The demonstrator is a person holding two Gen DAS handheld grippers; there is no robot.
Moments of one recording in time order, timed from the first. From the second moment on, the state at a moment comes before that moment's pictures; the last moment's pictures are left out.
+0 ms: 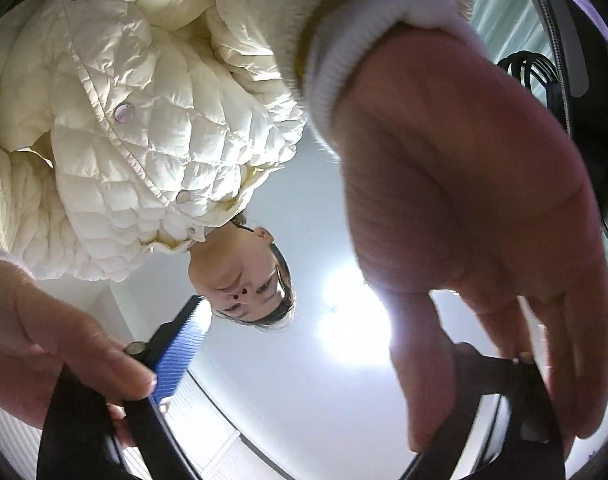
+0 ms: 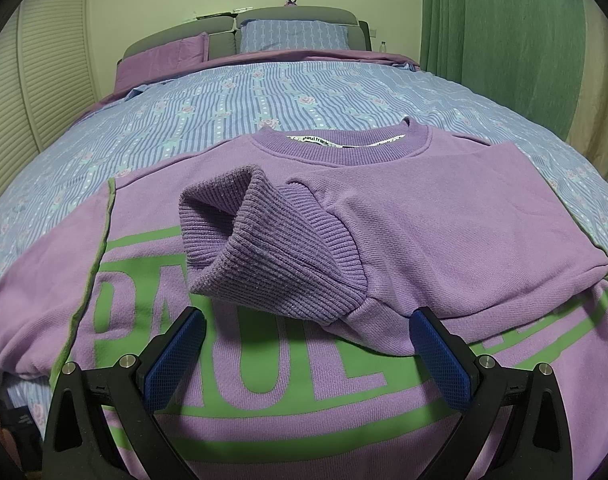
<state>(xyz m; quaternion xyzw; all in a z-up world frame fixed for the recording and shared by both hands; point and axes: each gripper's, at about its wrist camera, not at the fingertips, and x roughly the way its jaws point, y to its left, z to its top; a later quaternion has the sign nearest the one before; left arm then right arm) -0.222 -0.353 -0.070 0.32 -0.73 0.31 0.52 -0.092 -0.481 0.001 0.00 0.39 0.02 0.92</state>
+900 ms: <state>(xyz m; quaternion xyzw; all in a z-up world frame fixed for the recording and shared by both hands) -0.213 -0.343 -0.075 0.34 -0.72 0.30 0.53 -0.092 -0.481 0.000 0.00 0.39 0.02 0.92</state>
